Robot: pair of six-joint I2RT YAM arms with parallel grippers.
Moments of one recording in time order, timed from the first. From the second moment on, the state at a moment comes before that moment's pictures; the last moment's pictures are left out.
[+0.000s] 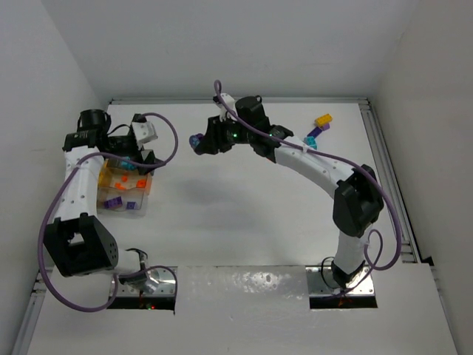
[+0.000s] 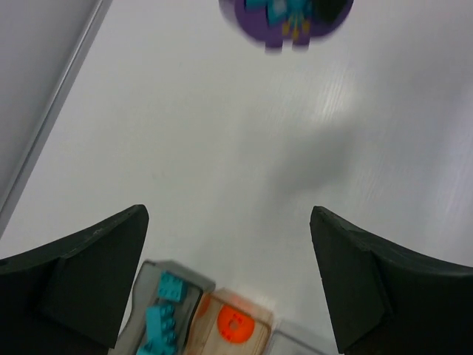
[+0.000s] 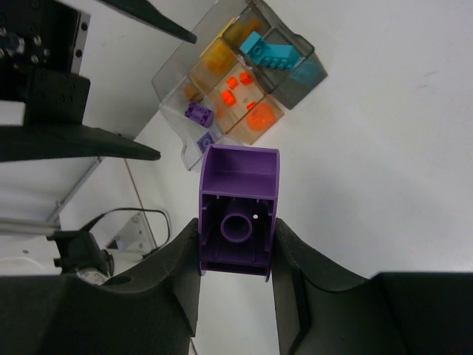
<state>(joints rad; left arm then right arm) 0.25 1.38 1.30 -0.99 0.99 1.27 0.68 1.85 1.56 -0.11 -0.50 0.42</state>
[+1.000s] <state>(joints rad) 0.07 1.41 1.36 -1.28 1.14 1.45 0.82 1.75 1.37 -0.07 -0.54 -0.42</state>
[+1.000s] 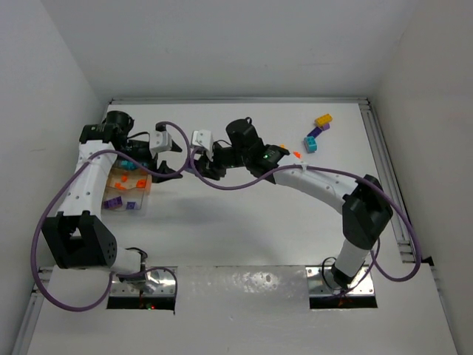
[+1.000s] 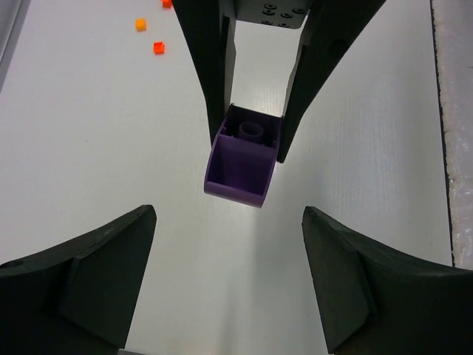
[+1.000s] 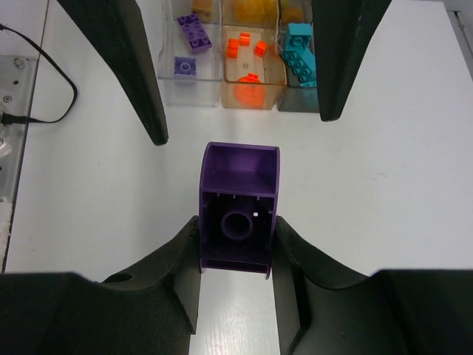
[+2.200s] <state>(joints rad) 0.10 1.38 1.31 -1.06 1.03 1.09 0.86 1.73 1.25 0.08 -0.30 -0.40</state>
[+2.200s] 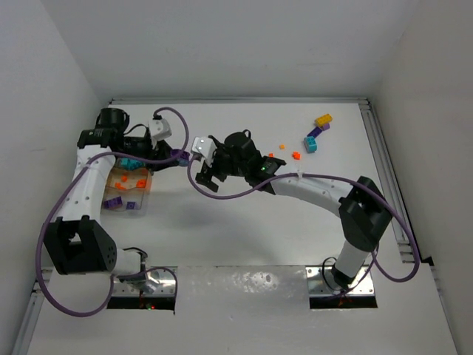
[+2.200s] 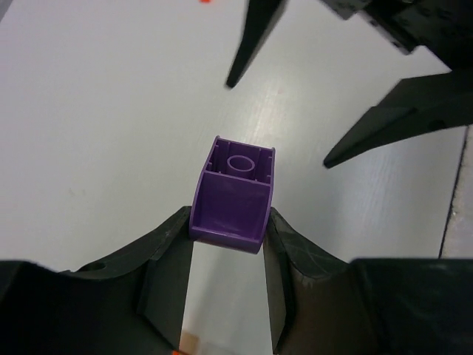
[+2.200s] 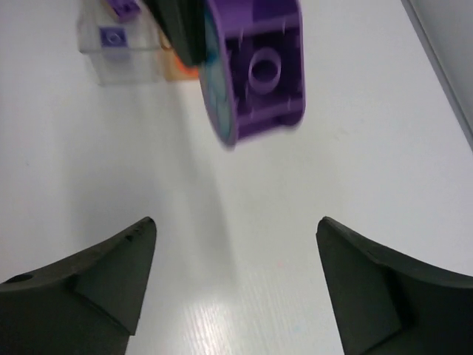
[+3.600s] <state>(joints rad) 0.51 1.47 1.02 -0.82 0.15 0.56 0.83 1.65 1.25 -0.11 -0.13 -0.32</state>
